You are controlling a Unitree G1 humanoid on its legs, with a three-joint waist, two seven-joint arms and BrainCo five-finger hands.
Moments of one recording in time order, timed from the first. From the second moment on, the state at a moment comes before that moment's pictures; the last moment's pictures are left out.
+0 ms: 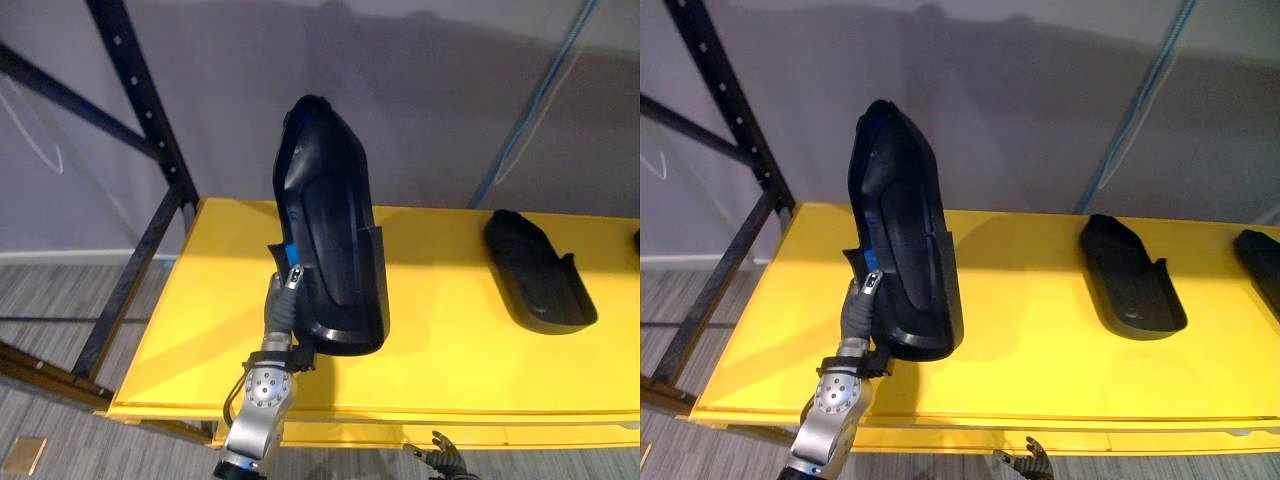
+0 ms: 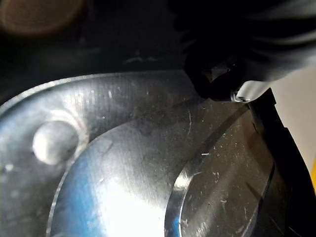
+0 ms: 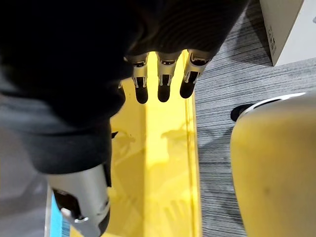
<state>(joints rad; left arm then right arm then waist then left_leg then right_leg) -0.03 0.03 -0.27 -0.09 -0.06 -0.15 0.24 0.11 -0.04 -0.12 0.89 -0.05 -0.06 -0.06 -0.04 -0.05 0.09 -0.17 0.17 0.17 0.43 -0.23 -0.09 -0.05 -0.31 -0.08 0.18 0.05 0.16</state>
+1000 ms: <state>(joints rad) -0.17 0.07 -0.09 0.24 0.07 -0.02 0.25 0.15 -0.01 -0.12 0.89 -0.02 -0.06 -0.05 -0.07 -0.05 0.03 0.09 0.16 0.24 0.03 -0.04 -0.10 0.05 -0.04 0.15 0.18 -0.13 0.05</state>
